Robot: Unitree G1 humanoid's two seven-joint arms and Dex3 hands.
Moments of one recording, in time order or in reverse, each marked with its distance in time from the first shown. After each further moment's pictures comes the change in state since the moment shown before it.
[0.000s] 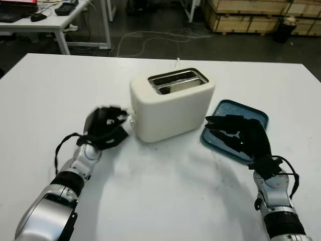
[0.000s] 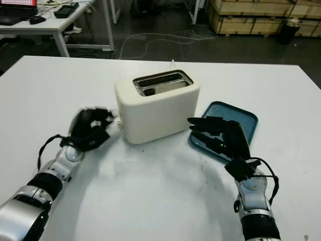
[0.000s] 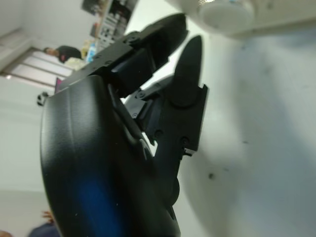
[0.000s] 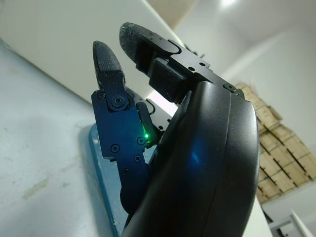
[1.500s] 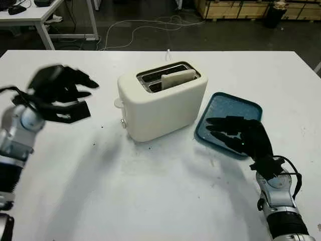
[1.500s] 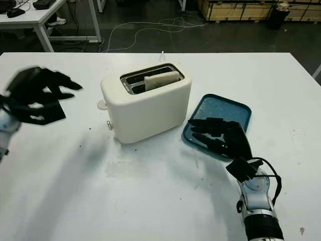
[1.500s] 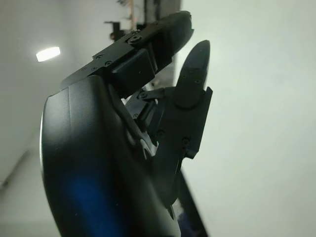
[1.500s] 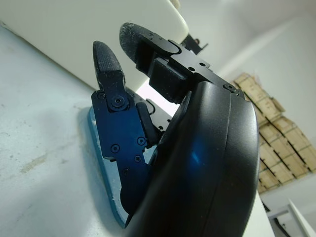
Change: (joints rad) left arm 0.090 0.444 0.242 -0.757 0.117 0.209 -0.416; right arm -0.002 -0.011 0.006 0.008 -0.002 0.001 0.021
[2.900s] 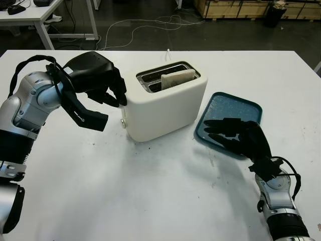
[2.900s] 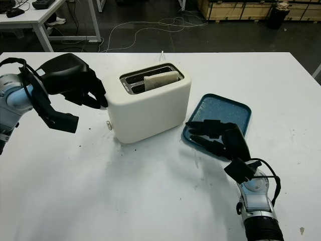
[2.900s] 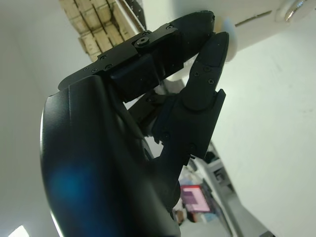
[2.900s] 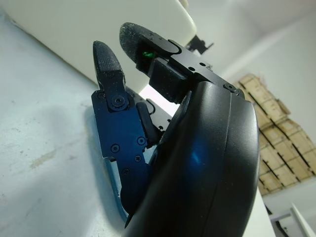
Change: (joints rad) left arm -0.187 -0.036 -0.136 0.060 0.171 -0.443 -0.245; right arm 0.018 -0.006 0.017 -0.030 -0.009 0.022 0.007
